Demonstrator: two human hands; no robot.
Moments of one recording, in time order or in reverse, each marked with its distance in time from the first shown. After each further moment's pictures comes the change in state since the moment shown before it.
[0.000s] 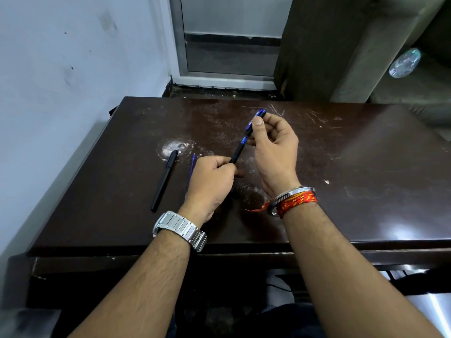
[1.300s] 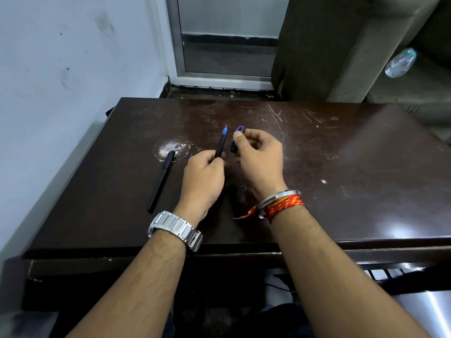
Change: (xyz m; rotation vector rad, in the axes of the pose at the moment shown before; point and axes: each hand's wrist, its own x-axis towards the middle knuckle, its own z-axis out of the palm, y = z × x) left_hand 0.009 -0.003 -0.003 0.067 0.117 0.087; right_hand -0.008 0.010 0.009 -0.251 -0.015 0.146
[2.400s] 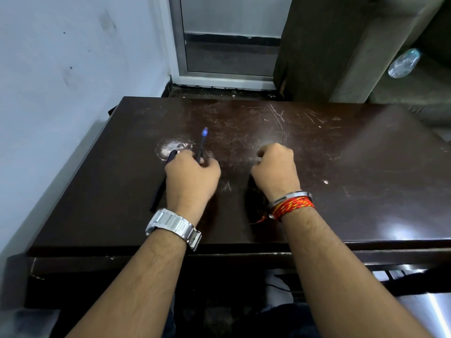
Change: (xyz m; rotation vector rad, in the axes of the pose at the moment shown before) left_hand -0.008 0.010 -0.020 0.444 0.310 0.060; right_hand 0.003 0.002 -0.029 -0.866 -0.065 -0.134
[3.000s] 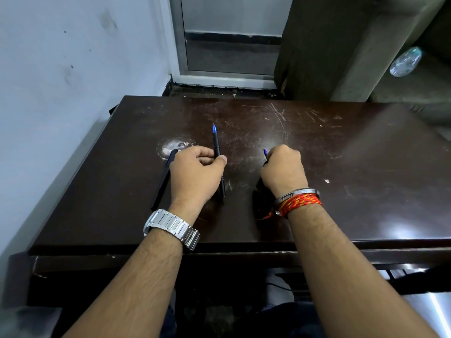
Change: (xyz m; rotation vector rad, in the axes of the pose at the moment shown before) left_hand 0.002 -0.003 0.006 -0.341 -0.103 -0.006; right_hand 0.009 0.011 -0.003 -0.090 -0.064 0.085
